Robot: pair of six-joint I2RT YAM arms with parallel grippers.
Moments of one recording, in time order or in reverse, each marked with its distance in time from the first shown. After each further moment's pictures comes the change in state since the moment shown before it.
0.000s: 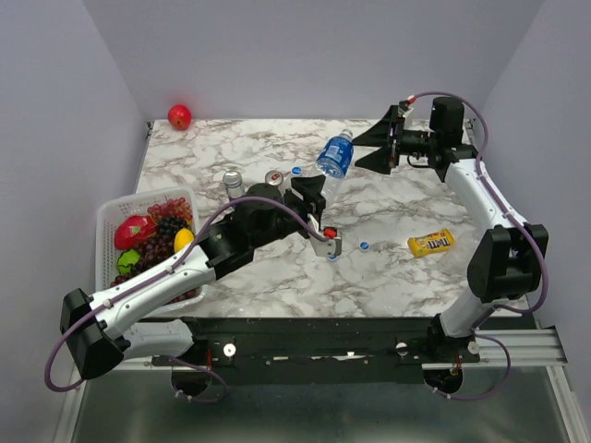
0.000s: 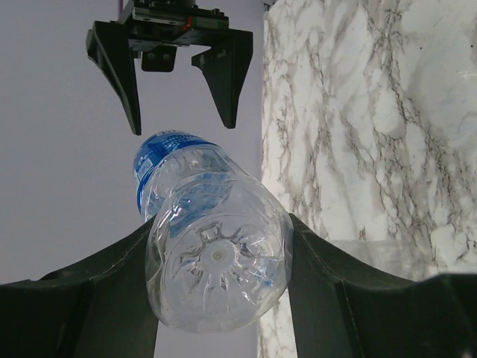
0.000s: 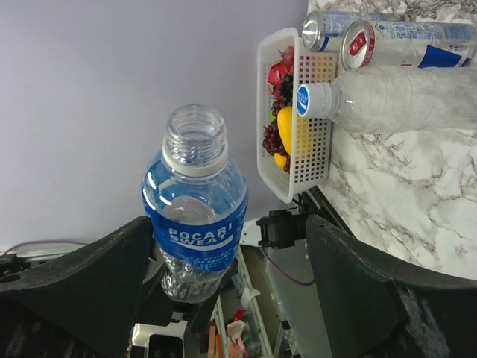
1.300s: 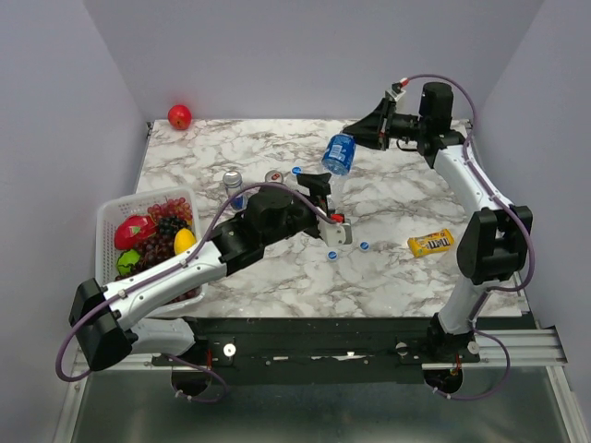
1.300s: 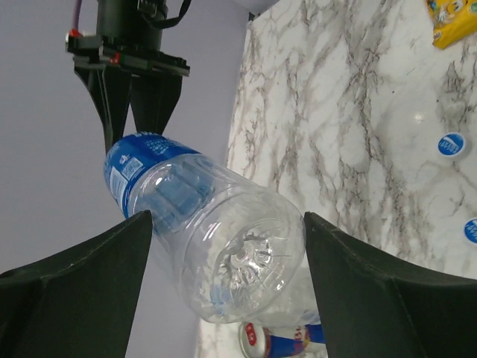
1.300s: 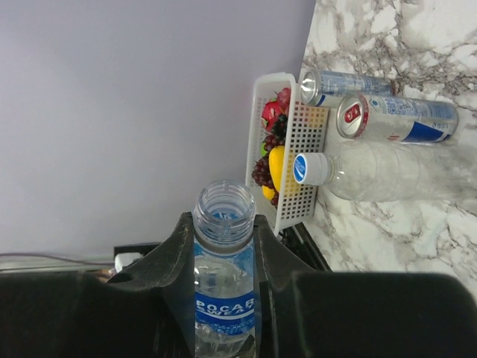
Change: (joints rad) left arm -0.011 0.078 0.011 0.083 -0.011 -0.194; right arm 0.033 0.147 0.159 0.100 0.061 0.021
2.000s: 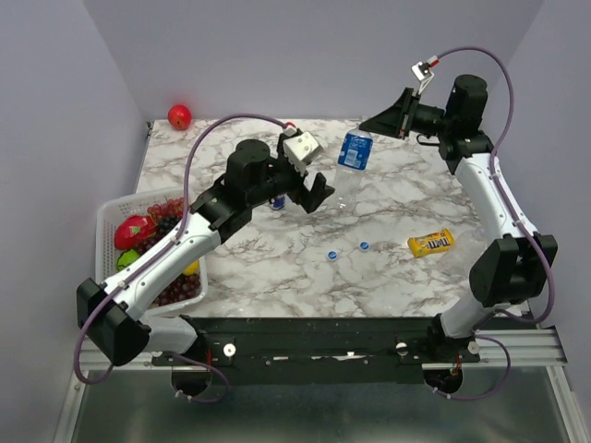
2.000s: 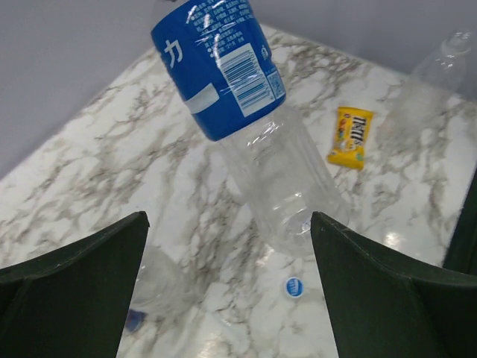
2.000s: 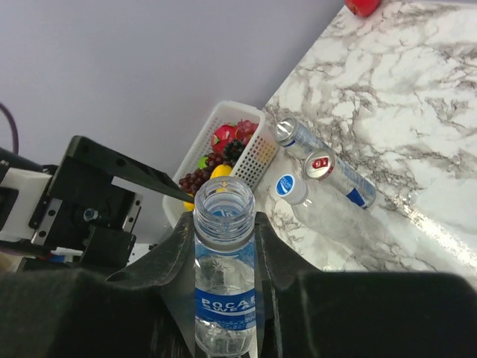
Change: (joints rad) left arm 0.240 0.054 0.196 -0.155 0.183 -0.882; right arm -0.053 -0.159 -0.023 0.047 -0.010 -0.389
